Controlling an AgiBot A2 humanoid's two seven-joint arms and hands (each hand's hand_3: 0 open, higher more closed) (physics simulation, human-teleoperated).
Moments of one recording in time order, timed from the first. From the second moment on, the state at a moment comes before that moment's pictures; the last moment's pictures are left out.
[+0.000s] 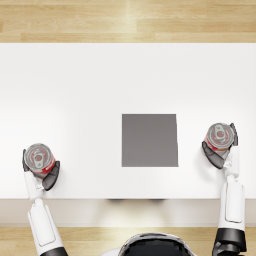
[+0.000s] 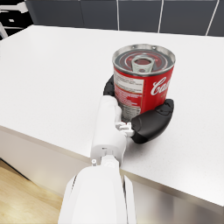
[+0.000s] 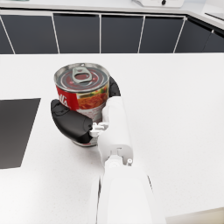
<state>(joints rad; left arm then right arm) 0.06 1.36 -0.36 -1.32 1.47 -0.03 -0.02 0.29 -1.34 -0.07 1.19 1.42 0.03 0.00</state>
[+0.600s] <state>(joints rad) 0.19 1.37 -0.02 -1.57 1.47 -0.02 -0.01 0.29 -1.36 -0.02 1.57 1.42 0.04 0.01</state>
